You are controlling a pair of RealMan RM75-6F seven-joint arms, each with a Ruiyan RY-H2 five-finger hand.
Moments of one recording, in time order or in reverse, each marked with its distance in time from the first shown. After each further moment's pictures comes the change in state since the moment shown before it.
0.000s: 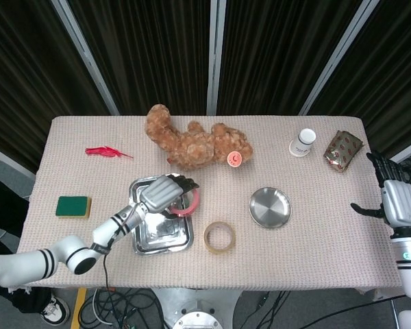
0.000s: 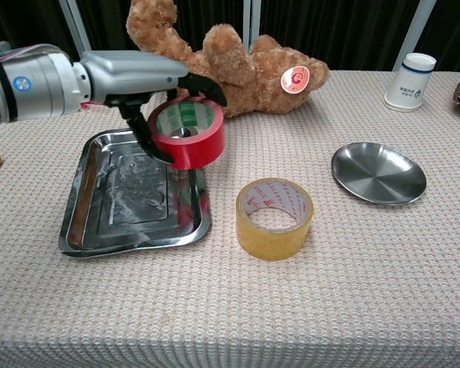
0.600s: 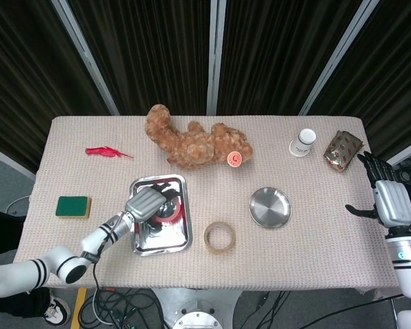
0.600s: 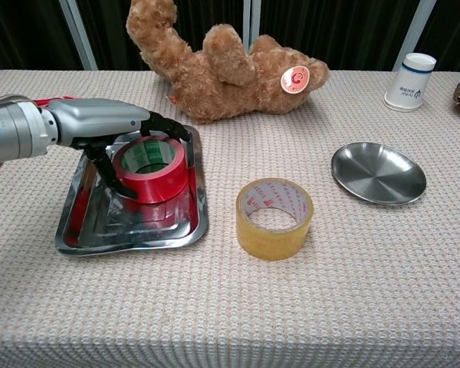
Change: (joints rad) left arm 0.110 -0.015 0.066 0.051 -0.020 -0.020 -0.056; right arm 0.029 0.007 -0.030 -0.019 -0.013 -0.015 -0.037
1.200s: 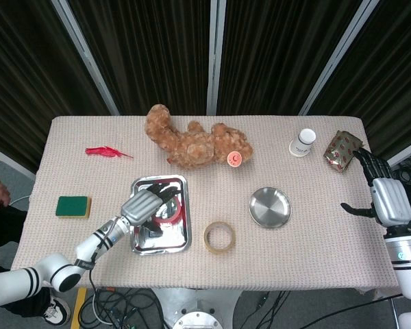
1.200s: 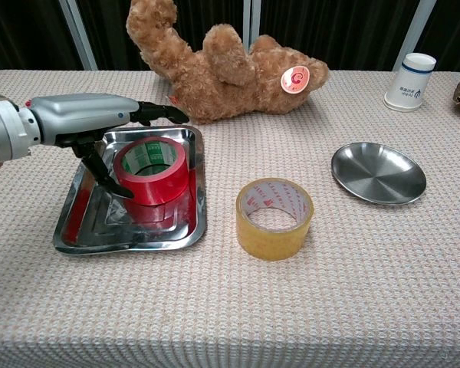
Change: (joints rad) left arm 0.071 0.018 -0.013 -0.040 0.091 0.060 -0.061; right arm 0.021 0.052 -0.012 -0.081 -0.021 0.029 0.020
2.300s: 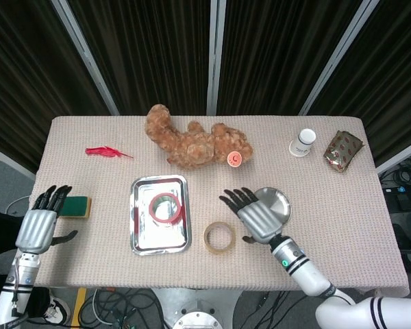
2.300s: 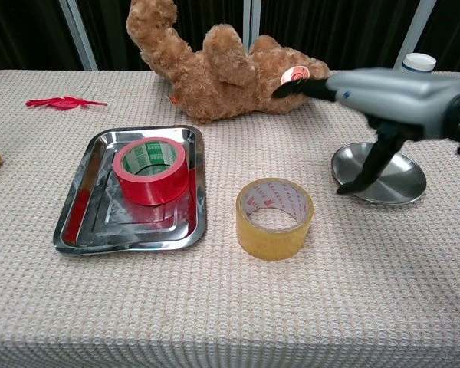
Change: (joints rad) left arm 0.523 0.165 0.059 -0.056 0.012 0.596 0.054; right arm 0.321 -0.311 -0.058 -0.272 0.147 -0.241 -0.707
